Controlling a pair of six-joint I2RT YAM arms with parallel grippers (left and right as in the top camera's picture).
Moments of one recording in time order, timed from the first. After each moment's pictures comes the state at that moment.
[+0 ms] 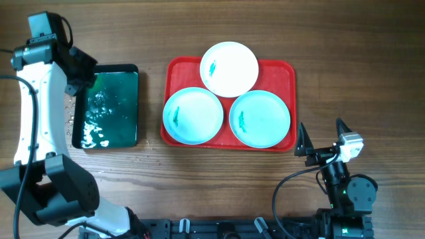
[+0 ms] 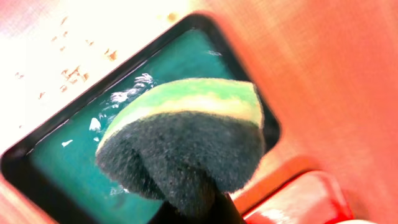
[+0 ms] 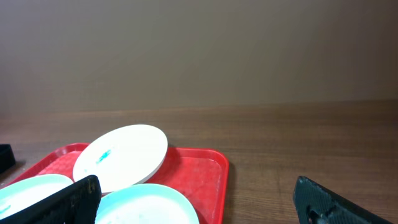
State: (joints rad) left arm 0.24 1.75 1.60 -1.02 -0.04 -0.74; right arm -0.06 0.02 0.01 0.01 -0.22 0.11
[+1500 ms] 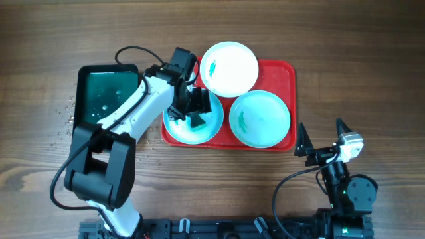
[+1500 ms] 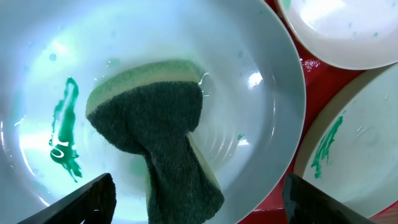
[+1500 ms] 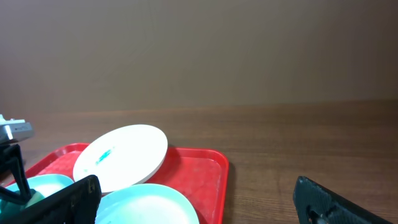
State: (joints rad) left arm -0.38 1.86 1.29 -0.83 0.23 -0.52; right arm -0.06 0.02 0.01 0.01 -0.22 0.11
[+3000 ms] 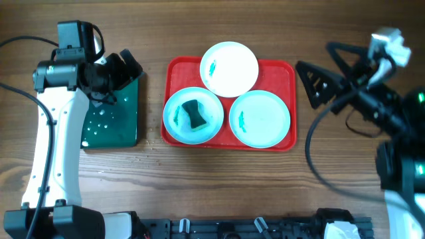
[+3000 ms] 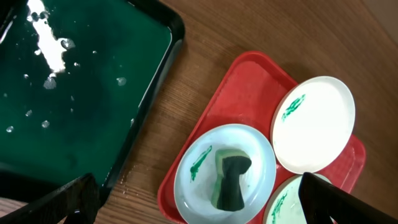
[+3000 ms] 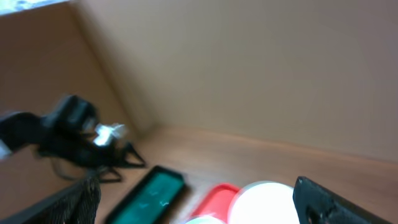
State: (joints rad) left arm 0.06 1.53 1.47 -1.06 0.16 -0.52; right arm -0.07 0.96 1.16 -0.28 -0.85 0.33
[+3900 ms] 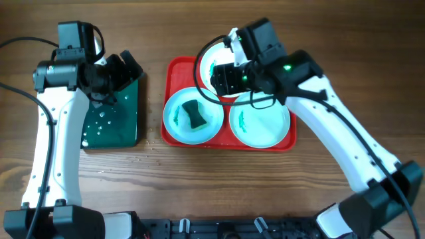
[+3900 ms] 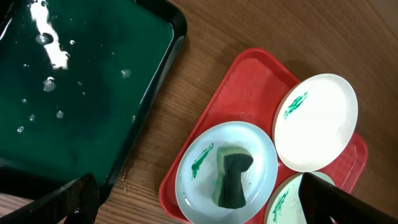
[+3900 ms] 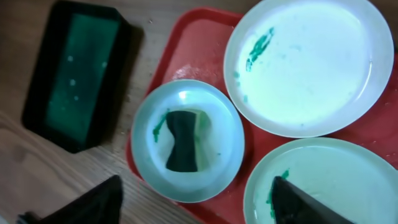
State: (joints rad) left arm 0.06 1.53 1.47 -1.07 0.17 -0.52; right arm 0.53 1.70 1.60 -0.90 -0.20 0.30
